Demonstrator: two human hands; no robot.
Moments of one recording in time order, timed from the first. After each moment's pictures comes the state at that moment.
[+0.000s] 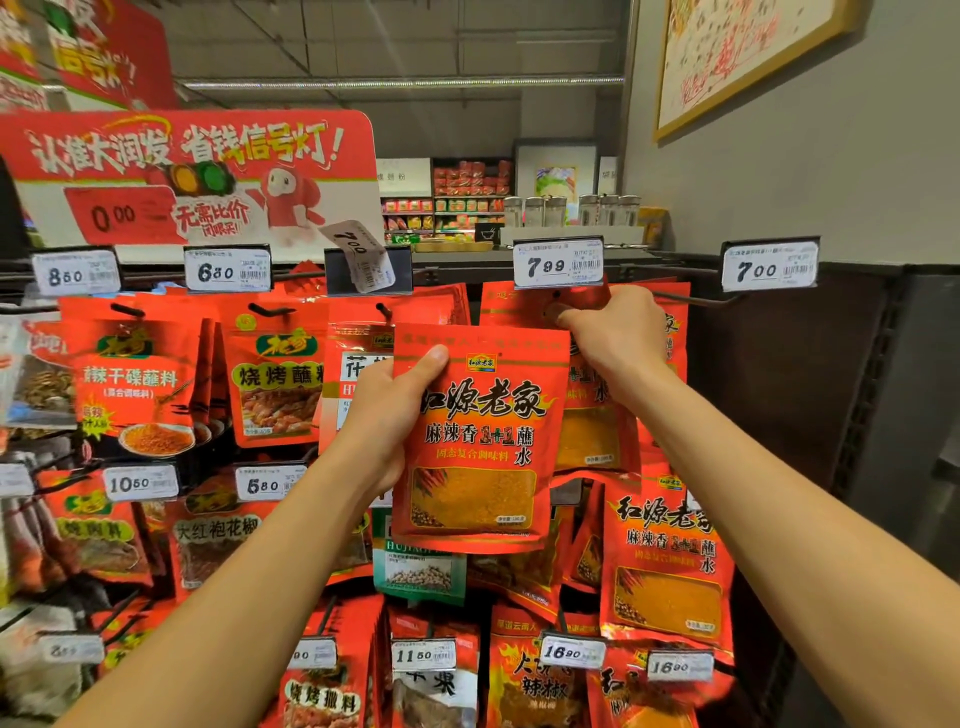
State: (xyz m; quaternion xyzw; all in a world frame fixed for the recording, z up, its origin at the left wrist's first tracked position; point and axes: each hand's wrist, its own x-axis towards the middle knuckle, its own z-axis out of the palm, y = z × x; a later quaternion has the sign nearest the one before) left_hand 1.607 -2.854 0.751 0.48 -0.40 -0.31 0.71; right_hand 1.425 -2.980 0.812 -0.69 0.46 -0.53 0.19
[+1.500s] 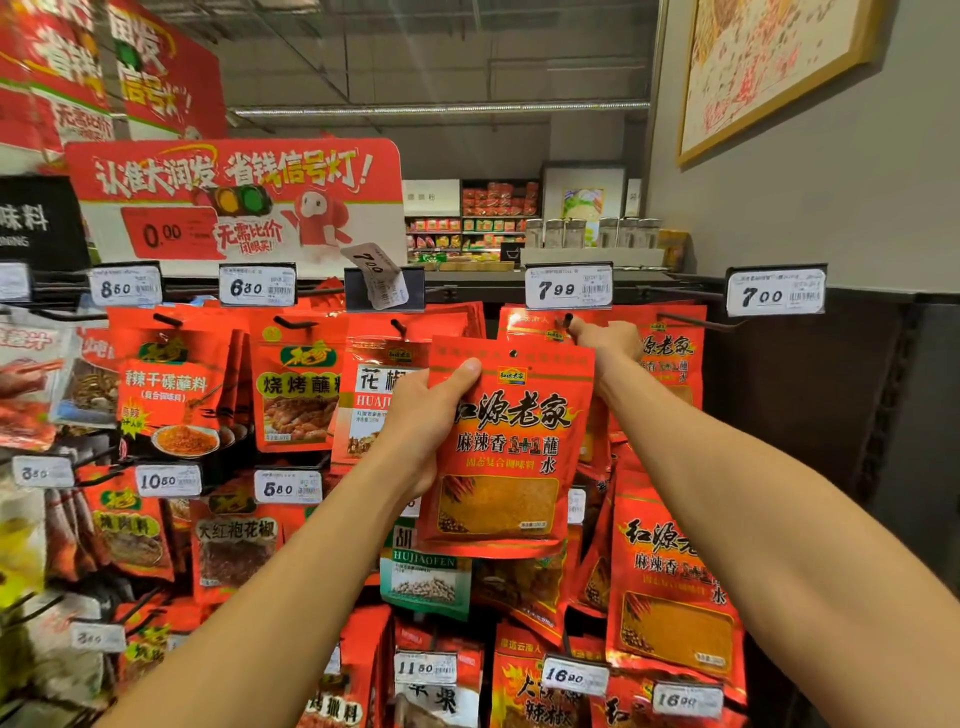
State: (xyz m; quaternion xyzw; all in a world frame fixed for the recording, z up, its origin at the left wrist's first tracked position) left_hand 1.587 -2.867 0.752 0.48 -0.40 -0.31 0.71; right_hand 1.465 -3.074 0.805 -0.55 0.49 -0.55 0.40
